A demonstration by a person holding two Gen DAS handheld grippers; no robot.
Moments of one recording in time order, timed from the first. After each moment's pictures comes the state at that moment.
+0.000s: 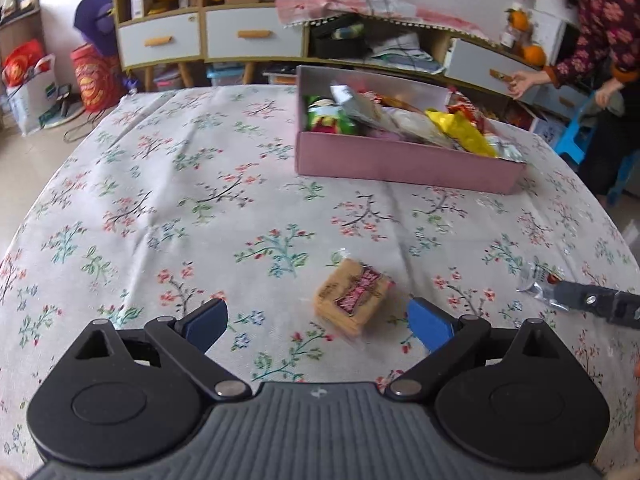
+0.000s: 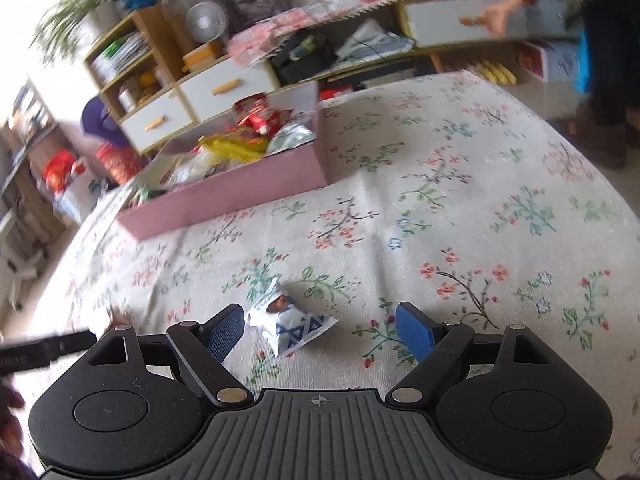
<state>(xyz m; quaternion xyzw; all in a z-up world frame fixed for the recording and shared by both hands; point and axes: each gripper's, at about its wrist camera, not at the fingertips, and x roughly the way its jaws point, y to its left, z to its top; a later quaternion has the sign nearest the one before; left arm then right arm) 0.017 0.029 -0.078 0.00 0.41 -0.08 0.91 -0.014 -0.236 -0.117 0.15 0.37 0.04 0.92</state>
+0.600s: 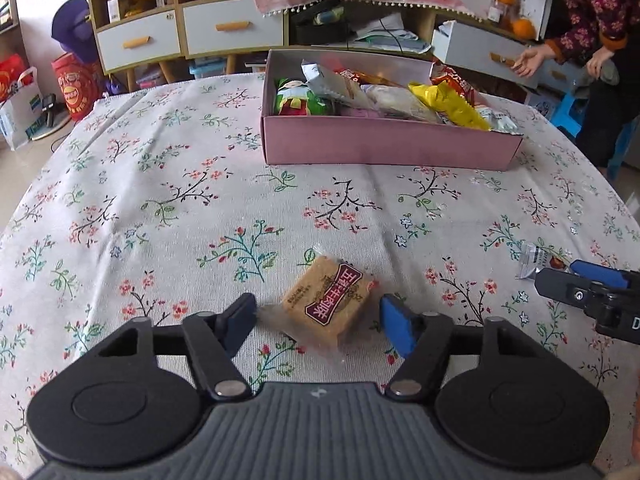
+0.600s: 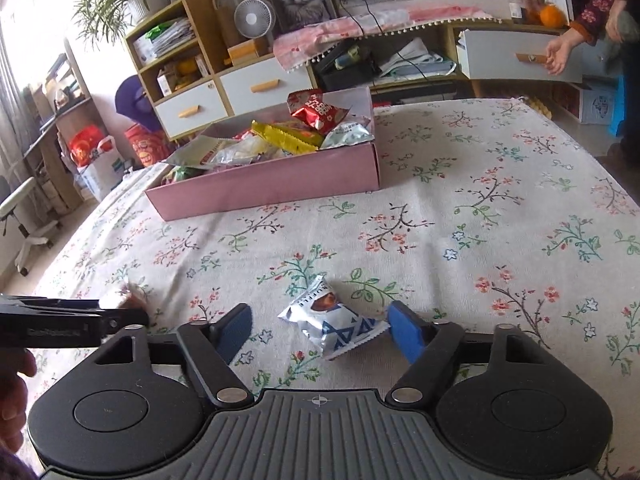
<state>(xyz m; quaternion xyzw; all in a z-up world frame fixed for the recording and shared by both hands) 0.030 0.009 -0.093 0.03 0.43 -0.09 0.90 -0.011 -0.214 -0.122 0.12 0.35 0.07 0.93</state>
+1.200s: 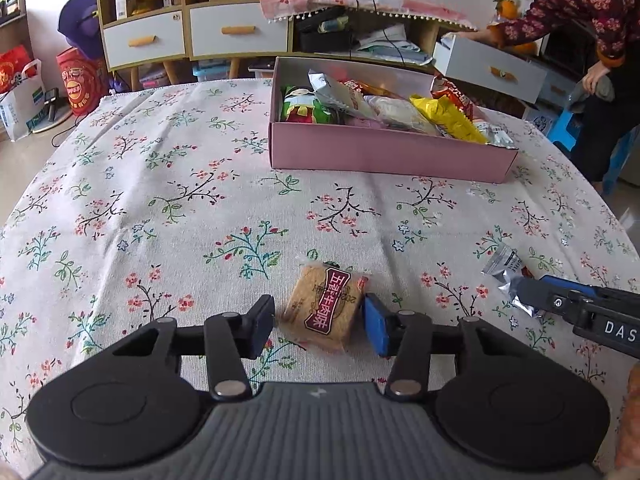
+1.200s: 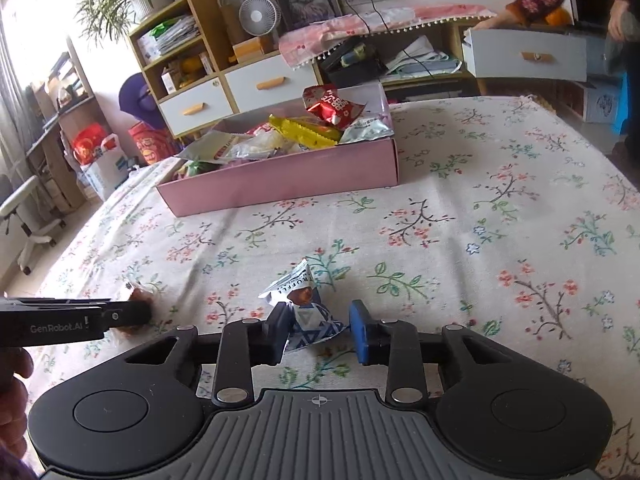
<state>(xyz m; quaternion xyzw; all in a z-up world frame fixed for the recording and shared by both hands) 0.024 0.016 -0.087 0.01 0.42 -0.09 0.90 -0.011 -0.203 -0.122 0.14 0.35 0.08 0.92</state>
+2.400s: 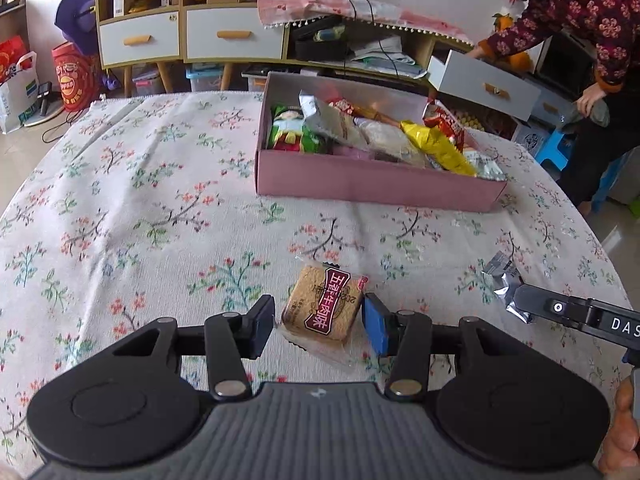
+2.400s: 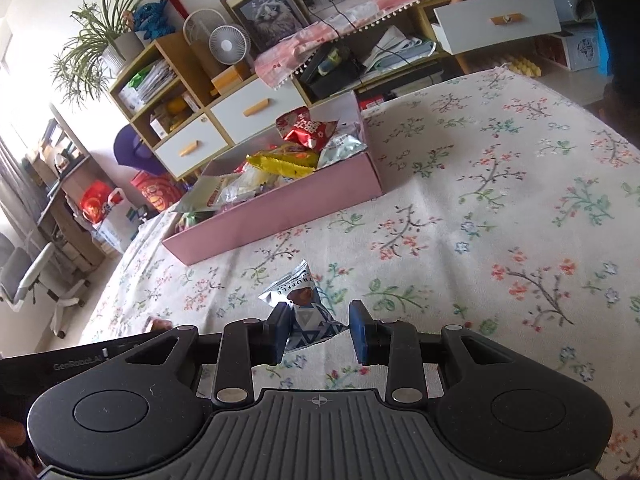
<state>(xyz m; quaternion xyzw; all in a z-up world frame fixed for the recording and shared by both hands) 0.041 0.013 -0.072 -0.02 0.41 -0.10 0.90 -0.002 -0.227 -0.112 0.24 0.34 0.08 0.91</state>
